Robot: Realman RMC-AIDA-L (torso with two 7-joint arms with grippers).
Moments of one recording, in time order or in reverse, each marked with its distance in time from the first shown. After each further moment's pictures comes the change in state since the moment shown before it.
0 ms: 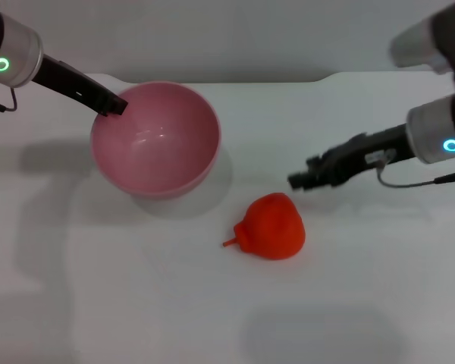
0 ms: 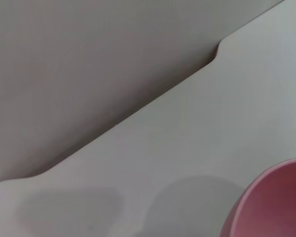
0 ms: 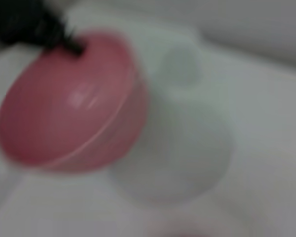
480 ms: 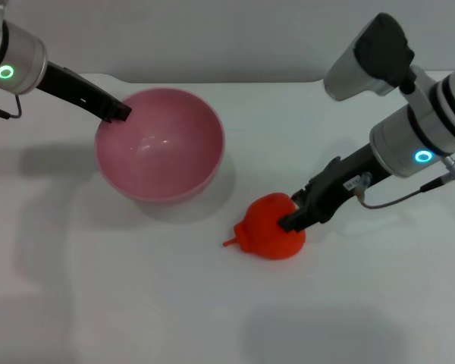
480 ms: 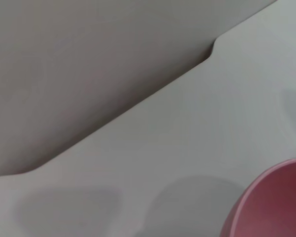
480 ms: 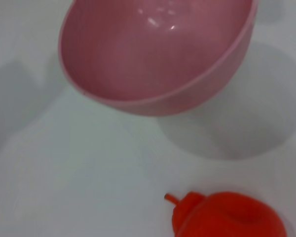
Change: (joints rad) left arm 0.012 -0.017 0.000 0.003 0.000 0.000 0.001; right arm 0.086 0.056 -0.079 -0.092 -0.205 -0.159 0.066
